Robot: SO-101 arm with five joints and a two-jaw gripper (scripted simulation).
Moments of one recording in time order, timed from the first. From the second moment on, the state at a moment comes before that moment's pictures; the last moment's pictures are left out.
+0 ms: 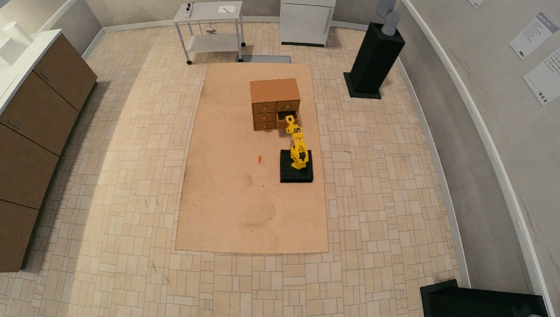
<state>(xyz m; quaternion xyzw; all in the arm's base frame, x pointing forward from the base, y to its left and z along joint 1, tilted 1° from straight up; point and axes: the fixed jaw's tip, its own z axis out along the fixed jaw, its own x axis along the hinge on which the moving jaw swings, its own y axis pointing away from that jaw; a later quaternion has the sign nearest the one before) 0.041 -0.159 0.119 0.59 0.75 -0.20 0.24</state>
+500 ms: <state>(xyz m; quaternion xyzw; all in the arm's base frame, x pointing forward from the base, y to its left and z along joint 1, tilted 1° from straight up) 0.036 -0.166 0.180 0.59 0.72 -0.24 0.28</state>
